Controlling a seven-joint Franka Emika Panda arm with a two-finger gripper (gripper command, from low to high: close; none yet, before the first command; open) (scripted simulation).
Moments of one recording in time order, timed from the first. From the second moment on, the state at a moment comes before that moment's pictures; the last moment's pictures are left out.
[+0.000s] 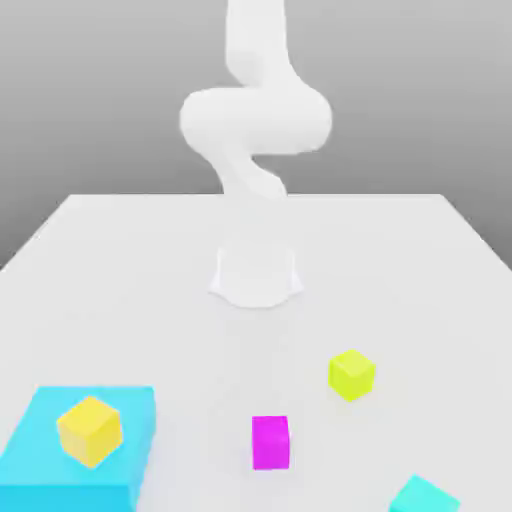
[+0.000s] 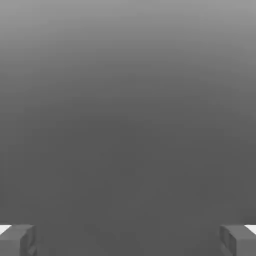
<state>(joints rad) 0.03 -0.74 0.01 -2.37 0.01 2.35 0.78</state>
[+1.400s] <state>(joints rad) 0.41 -0.05 0.06 -2.97 0.01 2.92 0.66</state>
